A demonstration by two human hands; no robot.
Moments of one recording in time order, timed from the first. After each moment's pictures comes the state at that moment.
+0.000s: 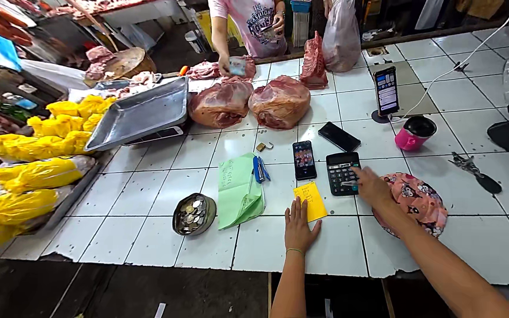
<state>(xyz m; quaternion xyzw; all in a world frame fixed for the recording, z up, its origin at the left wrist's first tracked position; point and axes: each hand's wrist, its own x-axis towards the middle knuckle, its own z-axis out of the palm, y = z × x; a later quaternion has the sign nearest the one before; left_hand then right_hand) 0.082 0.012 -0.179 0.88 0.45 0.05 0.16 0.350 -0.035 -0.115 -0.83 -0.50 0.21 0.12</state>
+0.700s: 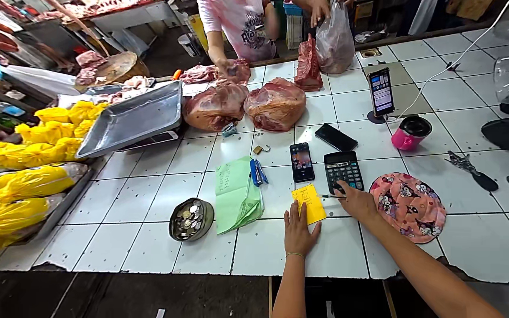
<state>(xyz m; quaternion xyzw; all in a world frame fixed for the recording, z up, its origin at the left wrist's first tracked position) 0.079 0.010 -0.188 0.88 0.45 0.11 0.14 0.301 -0.037 -0.125 -0.83 -0.50 0.21 0.11</state>
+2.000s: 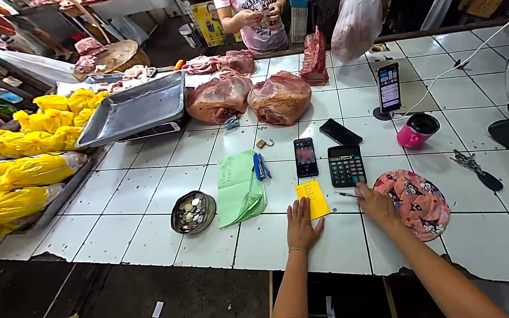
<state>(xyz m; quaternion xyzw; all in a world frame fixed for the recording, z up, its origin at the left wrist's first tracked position) 0.079 0.010 -0.187 0.88 0.44 0.09 0.13 0.316 -0.068 -0.130 -0.86 -0.46 0.18 0.09</state>
